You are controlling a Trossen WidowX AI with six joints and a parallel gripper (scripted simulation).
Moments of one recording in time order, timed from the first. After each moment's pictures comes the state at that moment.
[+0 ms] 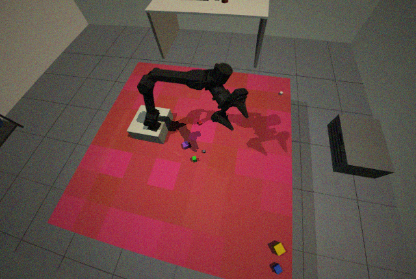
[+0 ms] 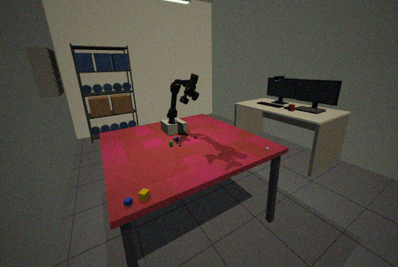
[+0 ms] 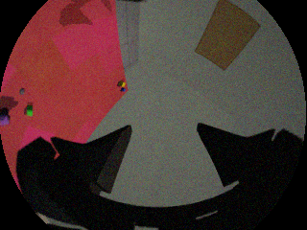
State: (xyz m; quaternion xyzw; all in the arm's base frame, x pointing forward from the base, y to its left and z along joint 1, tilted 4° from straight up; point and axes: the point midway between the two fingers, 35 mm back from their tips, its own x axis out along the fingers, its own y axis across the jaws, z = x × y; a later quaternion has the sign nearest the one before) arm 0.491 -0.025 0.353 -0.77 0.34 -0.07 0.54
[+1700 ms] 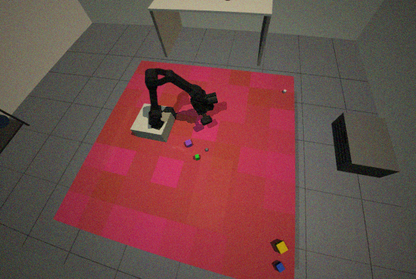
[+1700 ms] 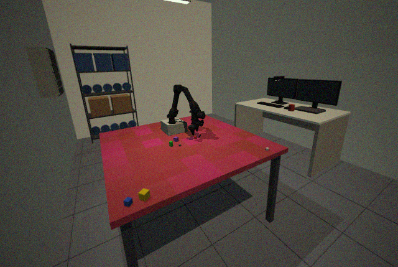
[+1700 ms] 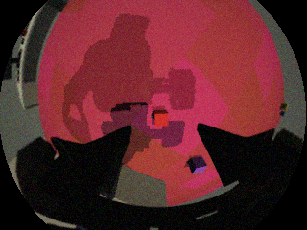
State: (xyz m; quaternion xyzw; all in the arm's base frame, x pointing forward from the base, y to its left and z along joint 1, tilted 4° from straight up) arm 0.237 0.165 -0.013 -0.25 0.63 0.31 0.66
